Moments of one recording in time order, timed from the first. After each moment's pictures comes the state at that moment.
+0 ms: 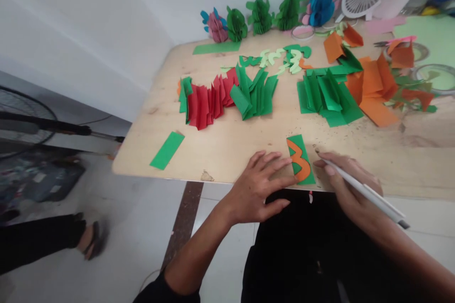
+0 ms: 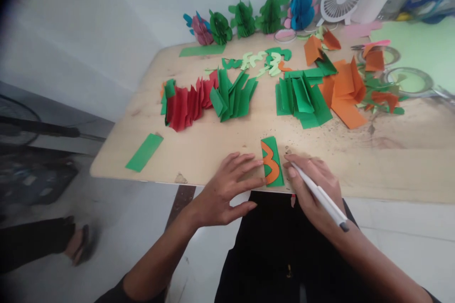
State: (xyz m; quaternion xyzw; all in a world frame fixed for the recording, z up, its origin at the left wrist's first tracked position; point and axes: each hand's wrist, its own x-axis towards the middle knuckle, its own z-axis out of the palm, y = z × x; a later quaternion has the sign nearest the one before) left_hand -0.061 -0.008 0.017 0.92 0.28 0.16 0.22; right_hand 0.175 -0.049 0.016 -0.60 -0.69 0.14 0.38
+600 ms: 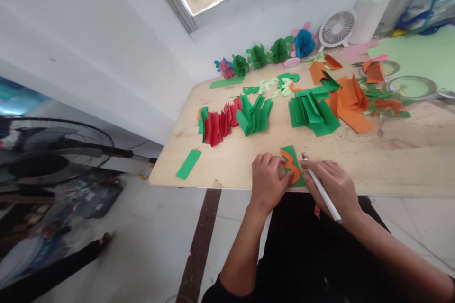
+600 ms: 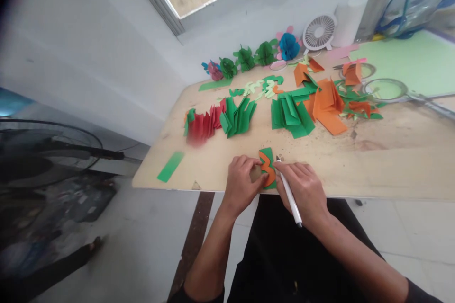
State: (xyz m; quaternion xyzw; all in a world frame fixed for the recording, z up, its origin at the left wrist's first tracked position) left_hand 0.007 -0.011 0.020 0.78 0.57 0.21 0.18; right_hand 0.180 -0.044 -0.007 -0.50 -0.76 0.03 0.41
